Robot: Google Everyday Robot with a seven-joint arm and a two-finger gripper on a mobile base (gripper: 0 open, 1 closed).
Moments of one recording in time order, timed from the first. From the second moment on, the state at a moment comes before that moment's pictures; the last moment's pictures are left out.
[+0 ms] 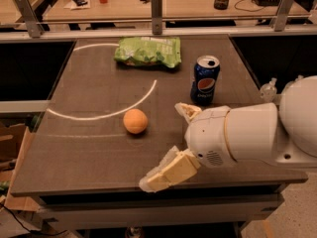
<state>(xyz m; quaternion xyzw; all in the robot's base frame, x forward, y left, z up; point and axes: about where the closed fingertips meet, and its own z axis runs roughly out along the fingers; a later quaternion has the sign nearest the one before) 0.388 -0.014 0.877 -0.49 0.73 0.24 0.40</state>
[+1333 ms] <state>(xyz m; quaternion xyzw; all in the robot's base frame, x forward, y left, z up) 0.458 0.028 0.857 -0.52 0.71 0.27 0.40</state>
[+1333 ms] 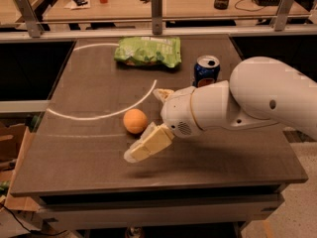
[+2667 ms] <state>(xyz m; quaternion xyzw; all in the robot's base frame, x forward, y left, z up) 0.482 0.047 0.831 -0.53 0.70 0.29 0.38</state>
